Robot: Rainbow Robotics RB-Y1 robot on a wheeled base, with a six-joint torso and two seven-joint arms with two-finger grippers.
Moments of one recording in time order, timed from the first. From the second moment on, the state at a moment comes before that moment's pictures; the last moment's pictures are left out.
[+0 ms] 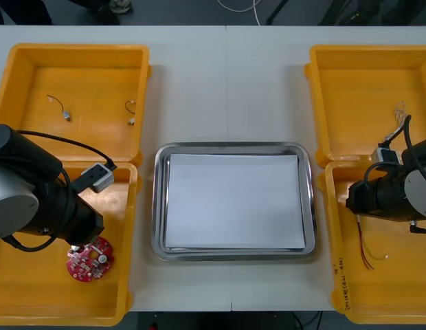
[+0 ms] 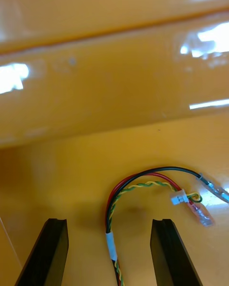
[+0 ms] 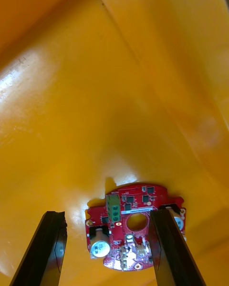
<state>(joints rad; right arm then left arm) -0.14 -0.63 0.07 -1.93 -0.58 1.52 1.09 -0.21 0.92 -0.33 -2.16 0.82 1.55 -1.48</state>
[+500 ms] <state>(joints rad) -0.11 -0.63 0.08 -1.93 -0.57 1.48 1.09 -0.19 0.92 -0.38 -2.10 0.78 1.42 -1.48</state>
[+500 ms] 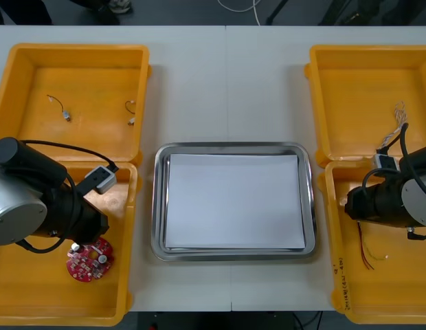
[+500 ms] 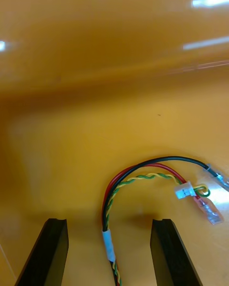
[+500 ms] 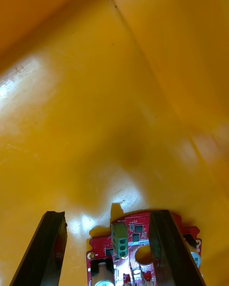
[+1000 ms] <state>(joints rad) -0.09 -0.63 0.10 -1.93 -0.57 1.43 1.09 -0.10 0.94 -0.38 -2.10 0.77 1.32 -1.48</state>
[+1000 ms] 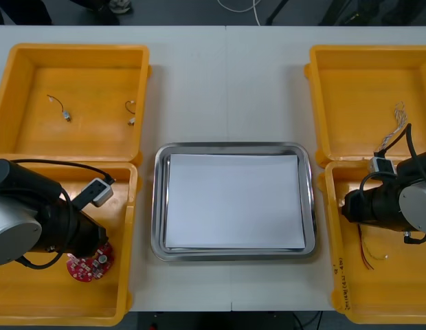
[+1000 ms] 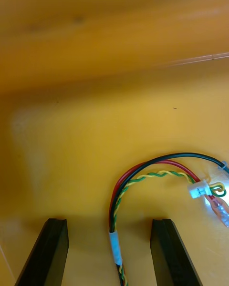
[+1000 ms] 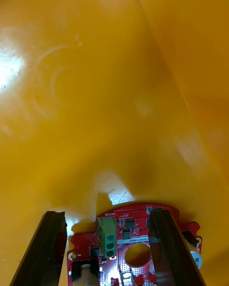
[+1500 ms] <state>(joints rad) -0.08 -0.63 0.10 -1.93 -0.54 1.43 1.09 -0.05 0.94 -0.38 -2.10 0.75 1.27 -1.48</state>
